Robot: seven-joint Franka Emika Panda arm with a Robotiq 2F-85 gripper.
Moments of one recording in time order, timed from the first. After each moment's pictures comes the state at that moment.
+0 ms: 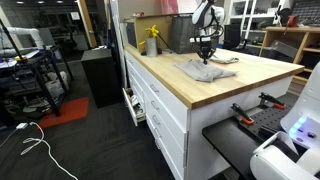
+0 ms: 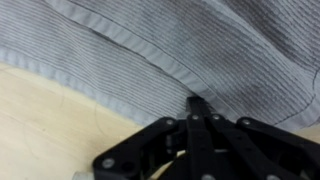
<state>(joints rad) 0.03 0.49 -0.16 -1.87 0.11 2.22 0.99</state>
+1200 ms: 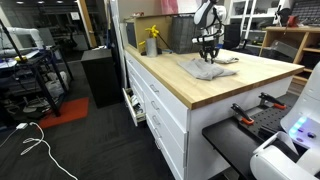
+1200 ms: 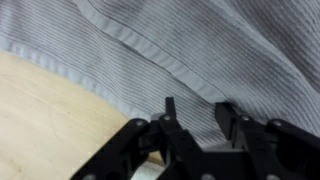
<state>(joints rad) 0.03 0.47 -0.18 -1.90 0.05 2.18 1.00</state>
